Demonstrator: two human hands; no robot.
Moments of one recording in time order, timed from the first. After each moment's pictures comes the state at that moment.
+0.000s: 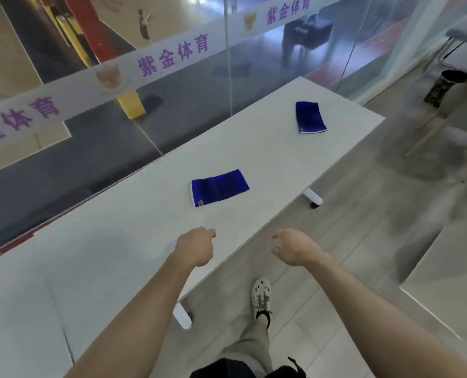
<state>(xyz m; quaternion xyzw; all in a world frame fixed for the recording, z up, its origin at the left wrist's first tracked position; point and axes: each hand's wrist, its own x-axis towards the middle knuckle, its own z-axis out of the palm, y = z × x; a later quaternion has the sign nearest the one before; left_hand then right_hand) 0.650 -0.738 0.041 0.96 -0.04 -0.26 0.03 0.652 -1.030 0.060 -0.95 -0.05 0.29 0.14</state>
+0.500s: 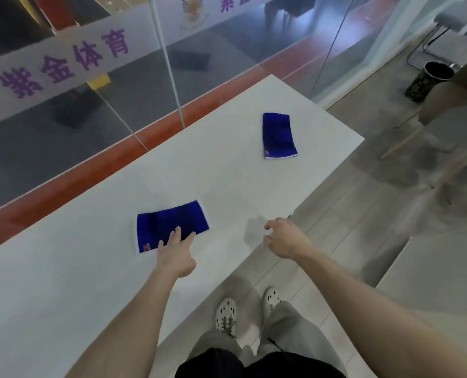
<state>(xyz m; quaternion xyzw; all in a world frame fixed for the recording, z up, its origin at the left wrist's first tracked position) 0.848 -0.839 -0.042 0.93 0.06 -0.34 0.11 0.887 -1.159 0.024 -0.94 -0.01 0.29 0.15</state>
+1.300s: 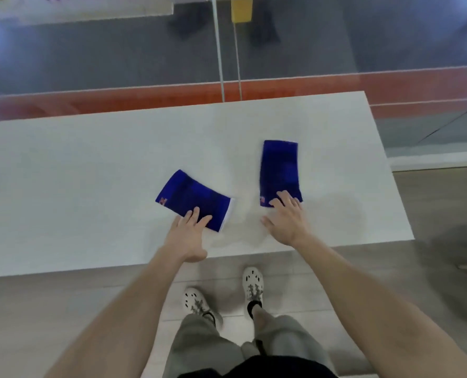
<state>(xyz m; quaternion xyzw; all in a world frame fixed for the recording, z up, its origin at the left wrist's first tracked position) 0.922 -1.042 -0.040 0.90 0.22 -0.36 0.12 1.138 -1.276 -0.078 -0.90 -0.34 0.24 0.07</state>
